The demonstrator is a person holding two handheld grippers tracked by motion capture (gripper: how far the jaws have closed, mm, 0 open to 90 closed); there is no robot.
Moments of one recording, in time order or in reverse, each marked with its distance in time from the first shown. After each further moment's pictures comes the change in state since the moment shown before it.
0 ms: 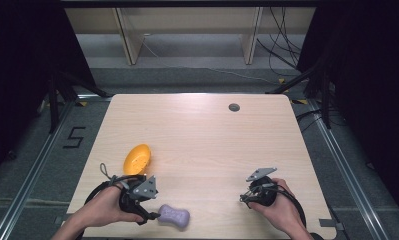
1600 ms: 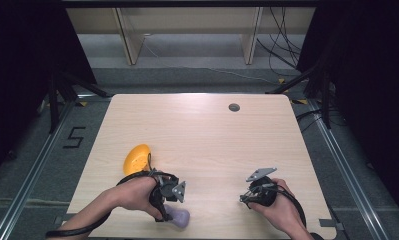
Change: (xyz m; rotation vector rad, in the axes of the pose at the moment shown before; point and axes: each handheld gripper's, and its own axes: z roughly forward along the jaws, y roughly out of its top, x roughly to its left) left arm 0.007 0.054 0.044 0.256 -0.147 0.197; right arm 0.000 0.000 0.000 0.007 0.006 -0.002
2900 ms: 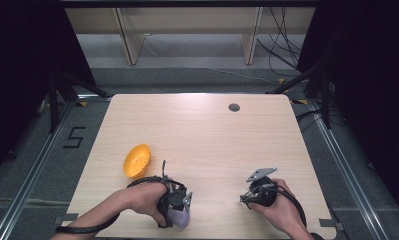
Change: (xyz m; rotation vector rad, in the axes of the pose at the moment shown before) left arm -0.007 0.015 0.024 0.146 -0.045 0.083; right arm 0.001 0.000 -0.001 0.005 0.004 0.004
